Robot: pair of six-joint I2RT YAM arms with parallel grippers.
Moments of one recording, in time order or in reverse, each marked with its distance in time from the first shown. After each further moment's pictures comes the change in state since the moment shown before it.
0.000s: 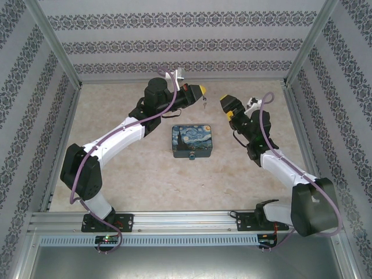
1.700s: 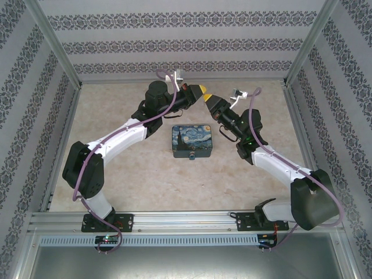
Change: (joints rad) left arm 0.000 0.025 -0.043 0.131 -0.009 -0.136; right arm 0.159 0.064 0.080 0.214 -0.065 0.017
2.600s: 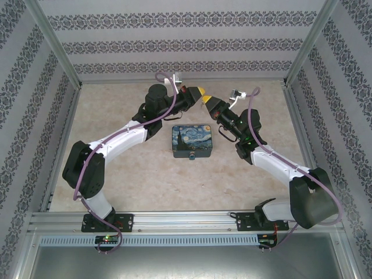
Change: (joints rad) left arm 0.001 -0.002 -0.061 0.062 -0.027 -0.019; right arm 0.001 0.014 0.000 0.003 -0.003 0.023
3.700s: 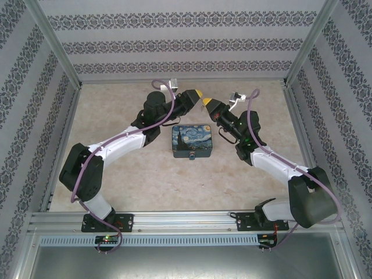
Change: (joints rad) left arm -0.006 -0.041 -0.108 0.054 -0.086 -0.031; right arm -0.010 0.006 -0.029 0.011 0.005 0.026
